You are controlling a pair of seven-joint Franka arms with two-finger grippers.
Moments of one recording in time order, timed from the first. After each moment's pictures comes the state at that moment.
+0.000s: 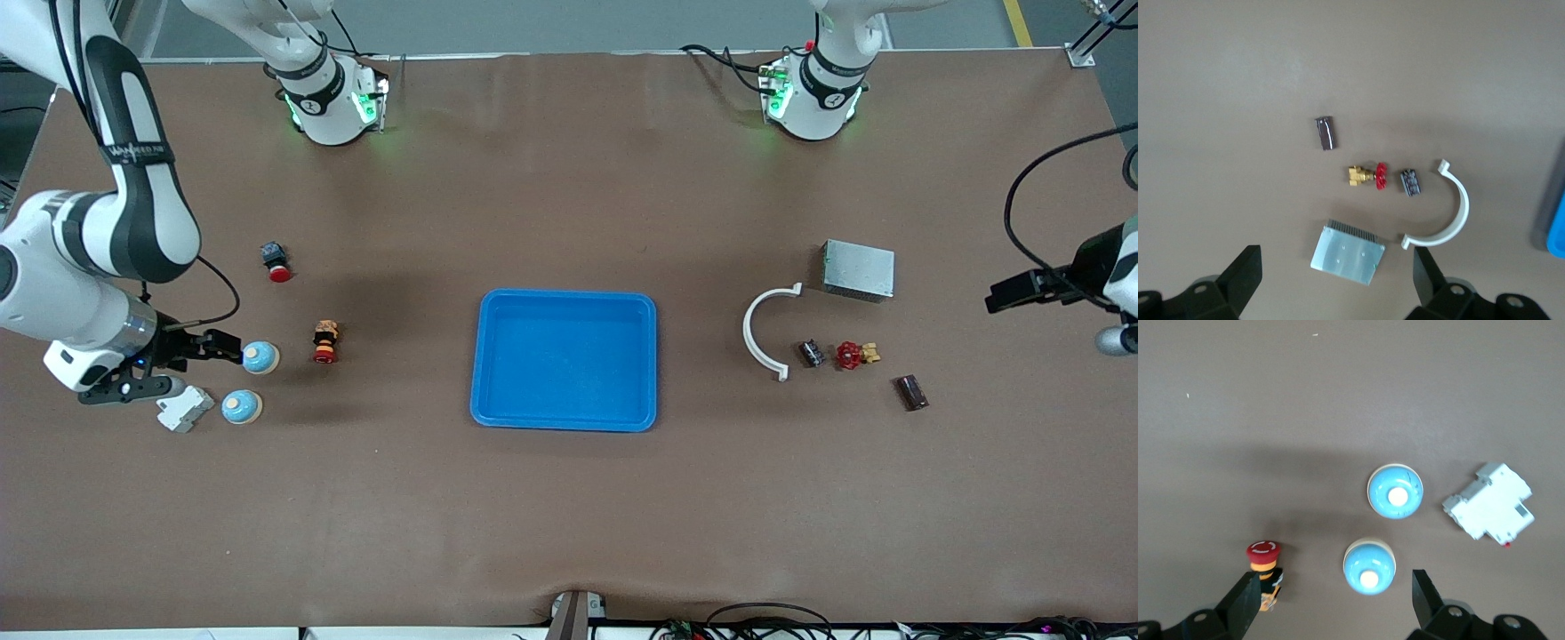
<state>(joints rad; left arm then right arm) 0.07 0.23 -0.01 -1.49 0.00 1.66 -0.06 -0.04 0.34 -0.06 -1.89 0.09 2.22 -0.31</state>
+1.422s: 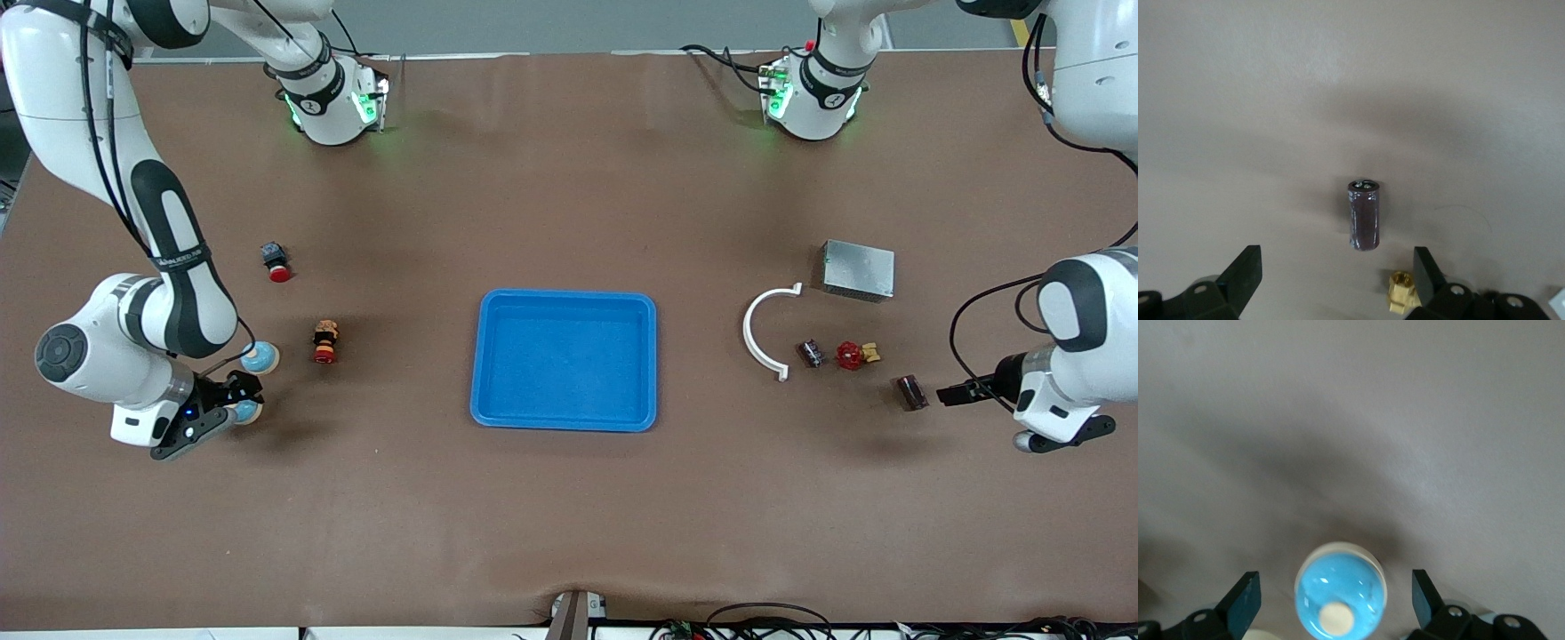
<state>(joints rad) 0.18 0.59 -0.01 -1.60 0.00 2.08 -0.14 -0.08 0.65 -0.07 -1.74 0.13 2.41 -0.85</state>
